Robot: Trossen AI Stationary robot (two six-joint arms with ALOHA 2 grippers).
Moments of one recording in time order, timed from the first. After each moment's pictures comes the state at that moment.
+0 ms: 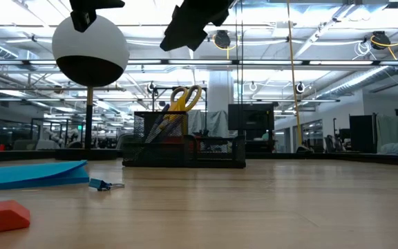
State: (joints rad) left arm -0.16 0.82 0.79 -0.28 -0.21 -0.48; right arm 0.13 1.91 1.64 -0.60 -0.23 -0.12
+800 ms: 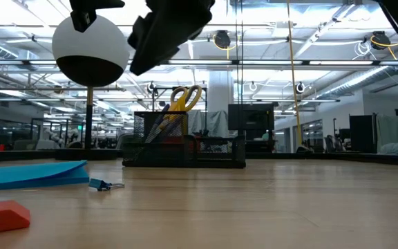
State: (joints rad) left arm -0.16 0.82 0.79 -0.28 -0.21 -0.48; right arm 0.19 2.22 2.01 -0.87 -0.34 -0.29
